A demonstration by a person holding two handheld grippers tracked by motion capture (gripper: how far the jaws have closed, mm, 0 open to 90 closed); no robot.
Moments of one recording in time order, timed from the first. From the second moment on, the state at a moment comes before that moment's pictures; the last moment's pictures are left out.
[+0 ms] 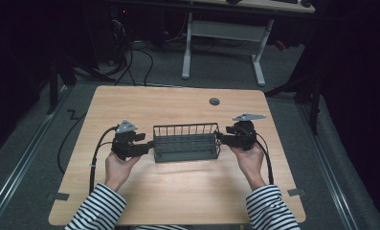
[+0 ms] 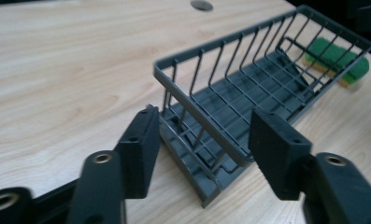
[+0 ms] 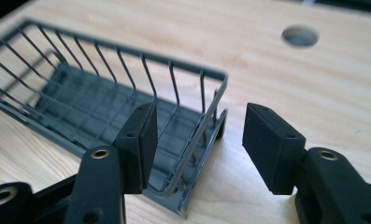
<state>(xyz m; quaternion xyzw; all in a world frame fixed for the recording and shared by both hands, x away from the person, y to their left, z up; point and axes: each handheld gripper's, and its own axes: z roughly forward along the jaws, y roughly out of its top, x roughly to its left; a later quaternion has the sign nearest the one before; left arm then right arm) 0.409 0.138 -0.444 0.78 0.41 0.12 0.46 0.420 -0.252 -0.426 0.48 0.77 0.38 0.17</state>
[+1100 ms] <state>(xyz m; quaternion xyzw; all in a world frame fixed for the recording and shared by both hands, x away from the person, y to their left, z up) 0.403 0.212 -0.530 0.76 0.51 0.19 0.35 0.409 -0.333 -0.477 0.57 0.74 0.27 0.23</state>
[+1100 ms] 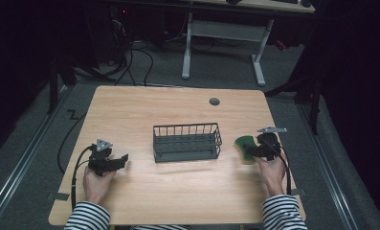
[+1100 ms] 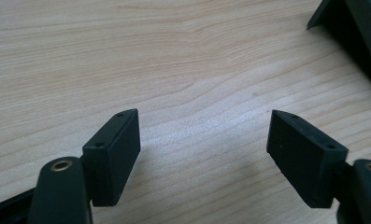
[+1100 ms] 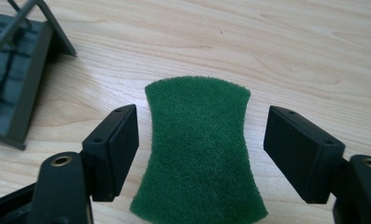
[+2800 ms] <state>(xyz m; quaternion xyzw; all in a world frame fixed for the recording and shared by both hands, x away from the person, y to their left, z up) 0.401 0.208 -0.537 0.76 0.50 0.21 0.34 0.411 -0.335 -0.480 0.57 0.75 0.29 0.18</state>
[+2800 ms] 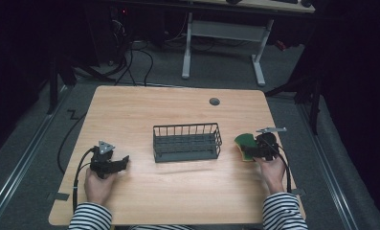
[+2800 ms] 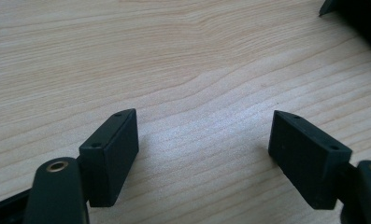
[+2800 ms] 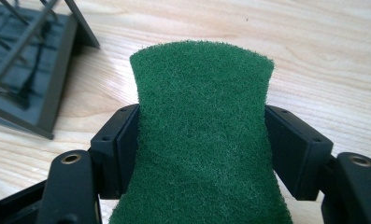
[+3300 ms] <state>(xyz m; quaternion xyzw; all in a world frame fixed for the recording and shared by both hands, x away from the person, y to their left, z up) 0.401 0.208 -0.537 0.76 0.50 0.21 0.34 0.390 -0.339 -0.452 0.55 0.74 0.33 0.20</state>
